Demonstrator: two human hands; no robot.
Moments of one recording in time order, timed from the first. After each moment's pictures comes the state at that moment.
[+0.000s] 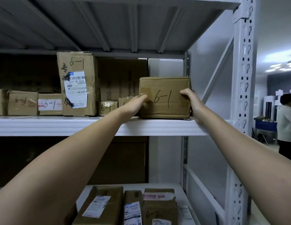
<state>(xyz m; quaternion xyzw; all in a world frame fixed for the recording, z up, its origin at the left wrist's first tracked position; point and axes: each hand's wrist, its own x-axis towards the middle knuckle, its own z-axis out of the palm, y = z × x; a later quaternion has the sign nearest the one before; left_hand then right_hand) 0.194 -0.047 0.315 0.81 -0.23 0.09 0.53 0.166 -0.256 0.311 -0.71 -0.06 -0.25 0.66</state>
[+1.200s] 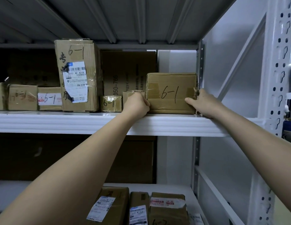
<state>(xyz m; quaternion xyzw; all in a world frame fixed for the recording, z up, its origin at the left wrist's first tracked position) 0.235 -0.051 0.300 0.88 -0.14 0.27 0.37 0.222 -0.277 0.309 -0.92 0.04 -0.32 0.23</state>
